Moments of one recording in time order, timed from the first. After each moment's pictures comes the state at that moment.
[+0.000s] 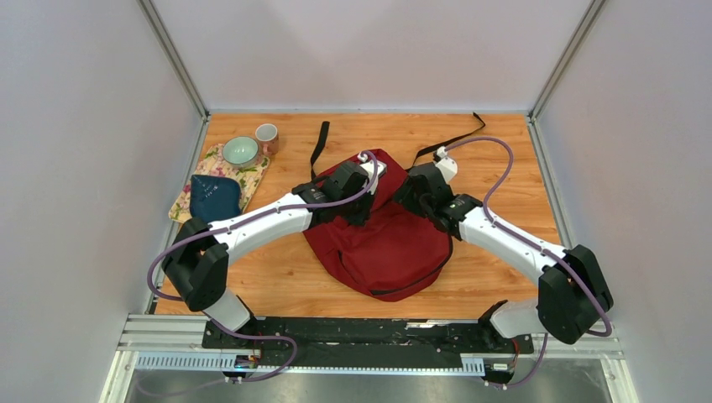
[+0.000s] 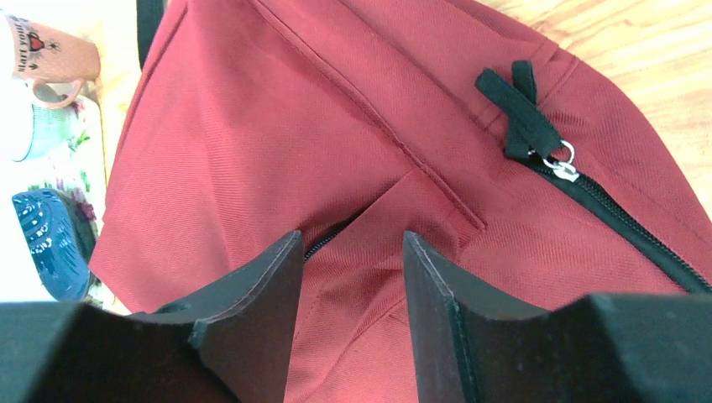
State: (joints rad) left arm -0.83 1.58 1.18 -0.39 0.02 -0.23; right arm 0.63 1.37 0.94 -0.25 0.30 0.95
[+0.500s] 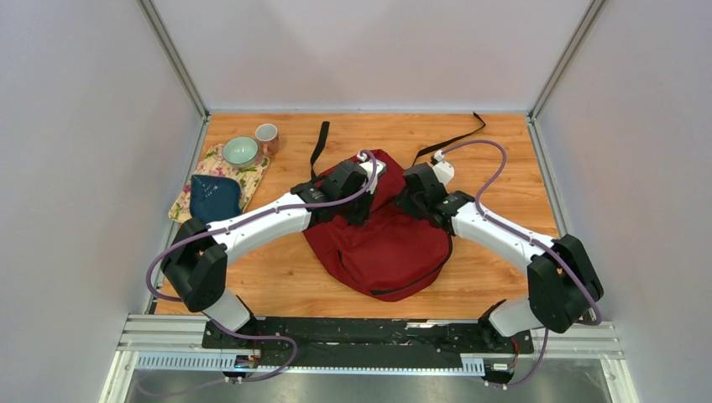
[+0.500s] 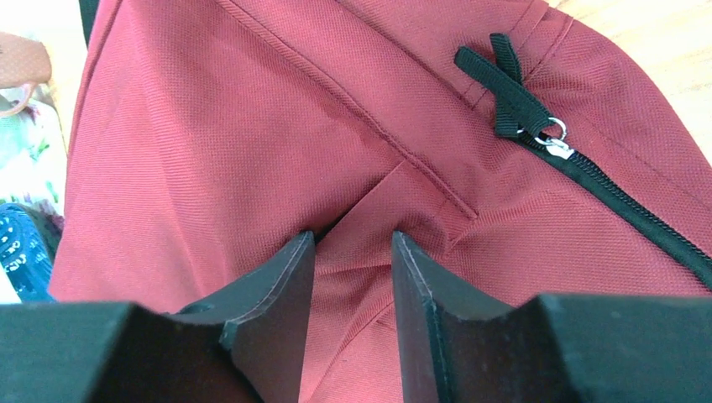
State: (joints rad) left arm -0.82 1.58 1.18 -0.39 0.03 -0.23; right arm 0.63 1.43 0.95 -0.31 0.30 1.03
